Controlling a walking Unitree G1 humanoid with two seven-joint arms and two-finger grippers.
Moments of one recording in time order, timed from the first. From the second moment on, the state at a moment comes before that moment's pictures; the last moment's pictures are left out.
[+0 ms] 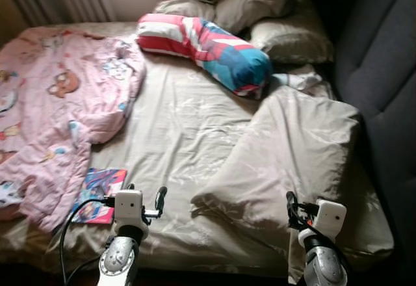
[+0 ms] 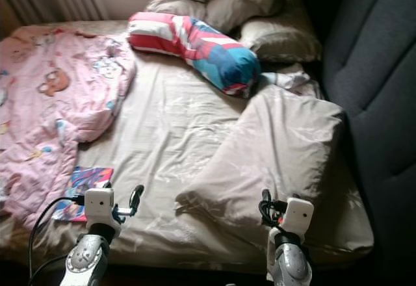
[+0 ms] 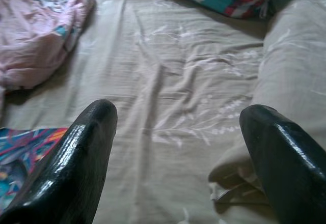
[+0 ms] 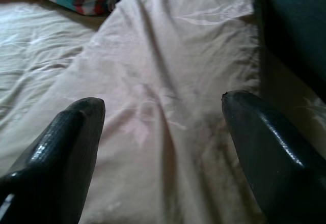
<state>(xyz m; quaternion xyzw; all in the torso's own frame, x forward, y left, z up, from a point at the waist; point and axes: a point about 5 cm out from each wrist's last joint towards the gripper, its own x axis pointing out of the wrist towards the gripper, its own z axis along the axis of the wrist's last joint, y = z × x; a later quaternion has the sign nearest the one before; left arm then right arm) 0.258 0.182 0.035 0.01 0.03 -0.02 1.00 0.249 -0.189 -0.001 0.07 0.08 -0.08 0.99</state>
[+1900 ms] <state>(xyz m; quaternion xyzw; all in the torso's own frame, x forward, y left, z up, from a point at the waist) 0.257 0.178 0.027 0.01 0.05 -0.03 1.00 0.261 -0.180 -0.026 0.09 0.25 -0.10 0.96</state>
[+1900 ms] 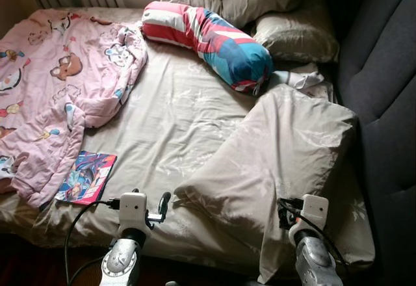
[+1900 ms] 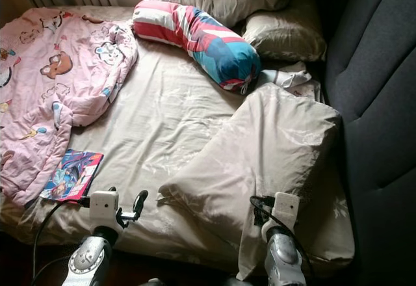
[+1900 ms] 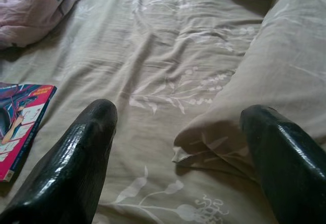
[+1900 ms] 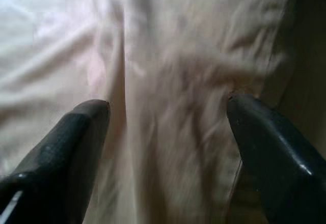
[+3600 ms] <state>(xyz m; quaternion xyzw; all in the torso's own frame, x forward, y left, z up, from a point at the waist) 0.230 0.190 0.061 0.08 0.04 -0.11 0.99 0.272 -0.198 -0.022 0.20 0.27 -0.18 0.93</state>
